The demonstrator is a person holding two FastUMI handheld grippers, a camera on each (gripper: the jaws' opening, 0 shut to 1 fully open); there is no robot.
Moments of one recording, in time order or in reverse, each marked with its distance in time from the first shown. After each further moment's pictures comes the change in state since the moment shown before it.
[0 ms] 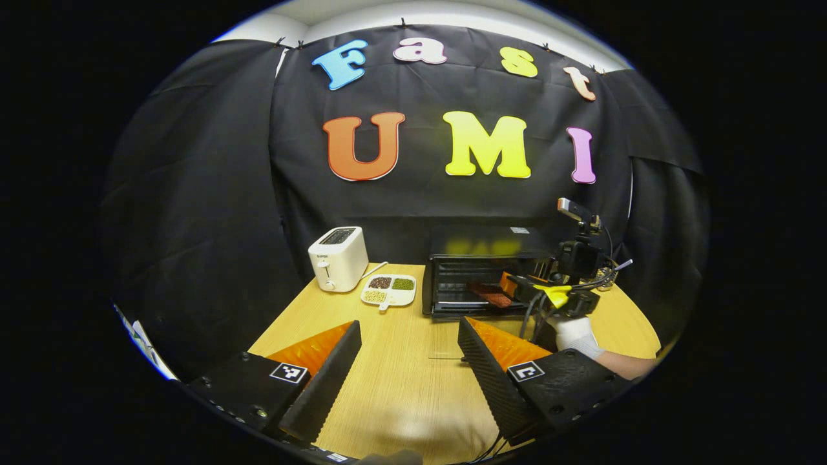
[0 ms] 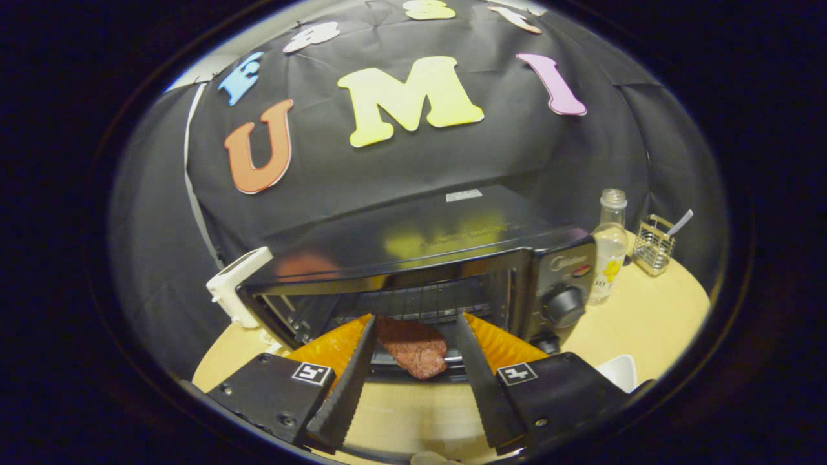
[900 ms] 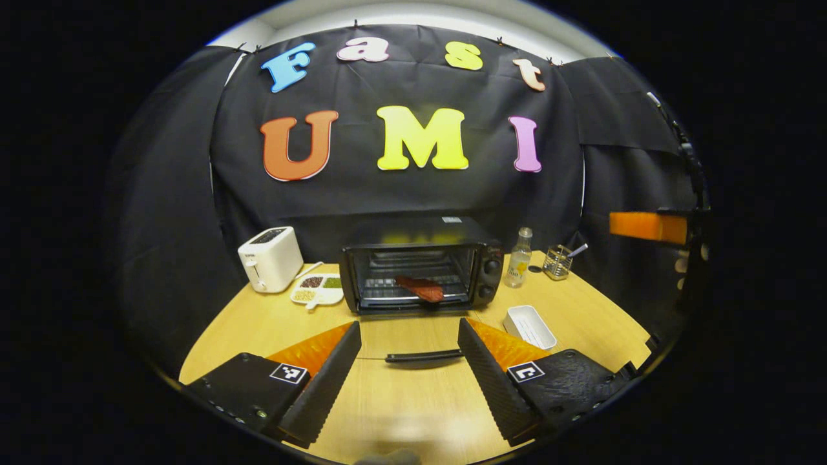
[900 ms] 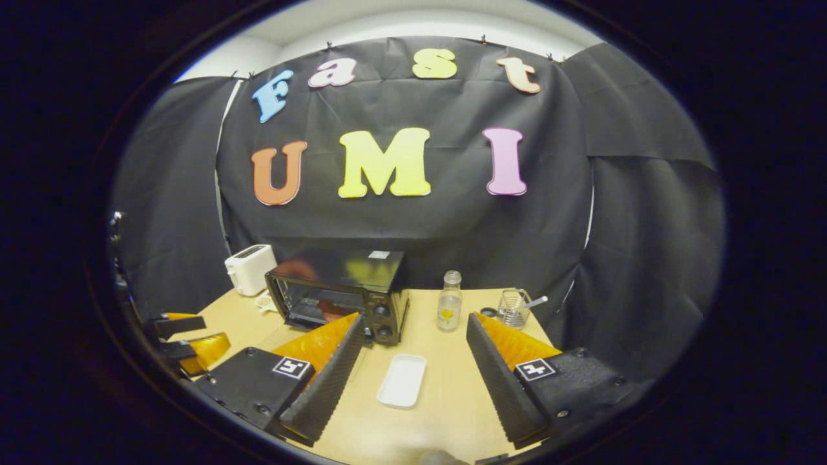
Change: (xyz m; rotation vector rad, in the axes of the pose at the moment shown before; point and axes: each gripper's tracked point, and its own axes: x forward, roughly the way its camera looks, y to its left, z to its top) left arm 0.030 -0.133 -0.057 0.043 0.016 -0.187; right arm -0.292 -0.165 0.097 -0.174 -0.096 -0.065
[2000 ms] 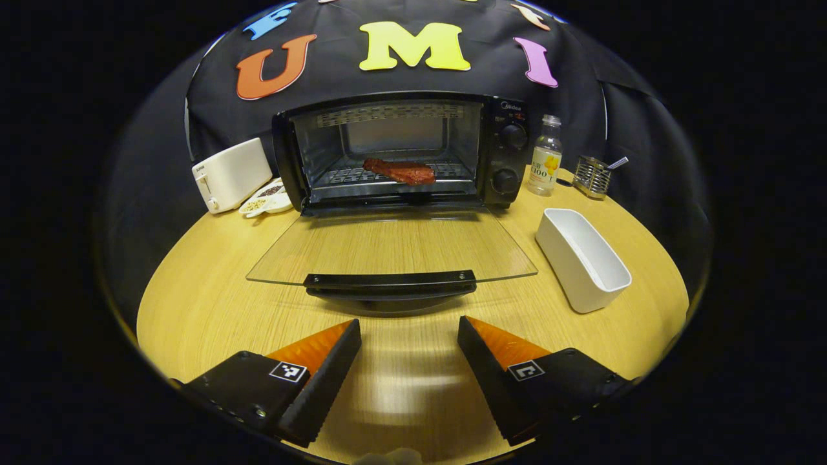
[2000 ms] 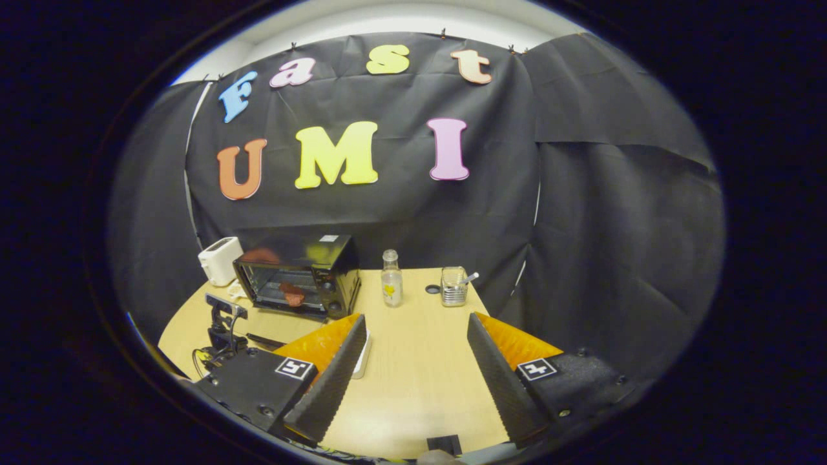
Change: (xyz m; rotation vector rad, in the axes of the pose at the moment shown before) left arm 0.121 -0.032 -0.157 0.007 0.285 0.023; right arm -0.063 -0.074 -0.014 0.026 0.083 -0.198
